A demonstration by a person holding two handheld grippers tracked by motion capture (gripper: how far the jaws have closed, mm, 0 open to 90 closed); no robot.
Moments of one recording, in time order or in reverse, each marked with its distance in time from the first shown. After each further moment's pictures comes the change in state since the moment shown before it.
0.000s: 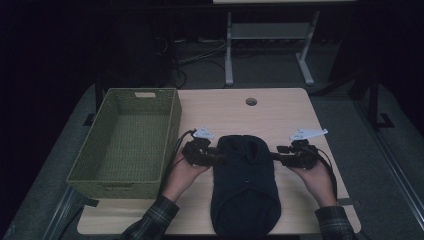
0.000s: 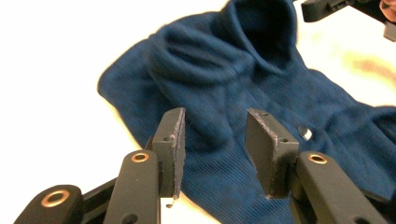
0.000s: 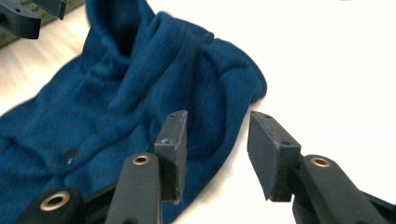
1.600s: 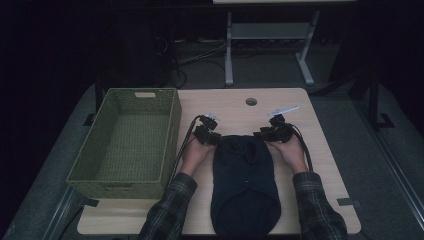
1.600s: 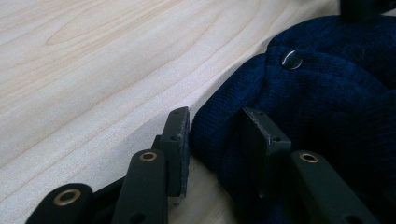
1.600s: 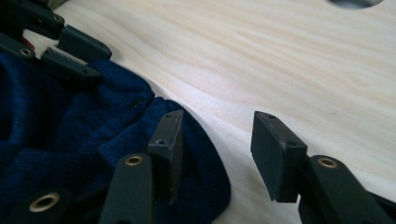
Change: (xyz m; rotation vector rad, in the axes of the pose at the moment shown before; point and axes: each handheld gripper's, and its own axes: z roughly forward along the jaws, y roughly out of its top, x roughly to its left) left arm 0.074 0.017 0.086 0.103 0.070 -0.102; right arm -0.045 0.048 0.096 0.054 0.024 0.085
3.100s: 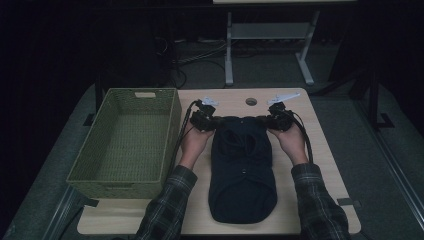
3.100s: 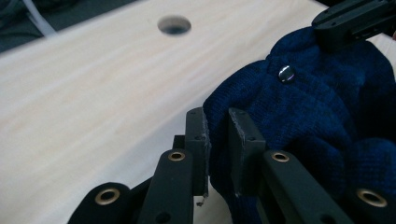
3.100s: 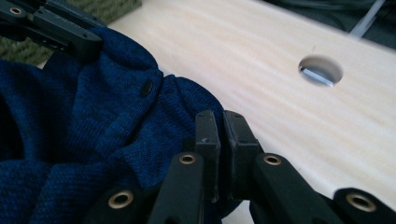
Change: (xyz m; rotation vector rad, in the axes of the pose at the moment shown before) left arm -0.014 0.040 -0.058 -0.203 0.108 0.065; right arm 0.020 0.044 -0.037 -0.085 -0.065 -0.112
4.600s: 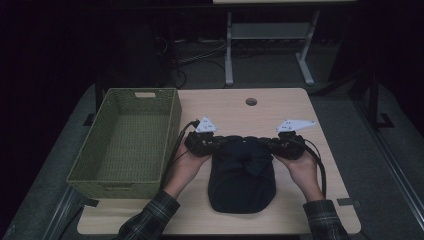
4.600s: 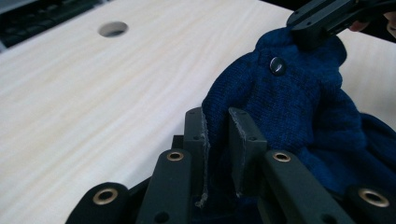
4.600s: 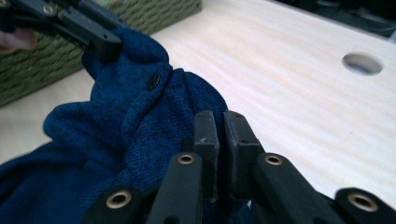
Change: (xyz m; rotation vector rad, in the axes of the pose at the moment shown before) left arm -0.060 -0.047 -0.054 -0.021 -0.125 0.147; right arm 0.059 -0.058 -0.058 -0.070 0.083 -0.053
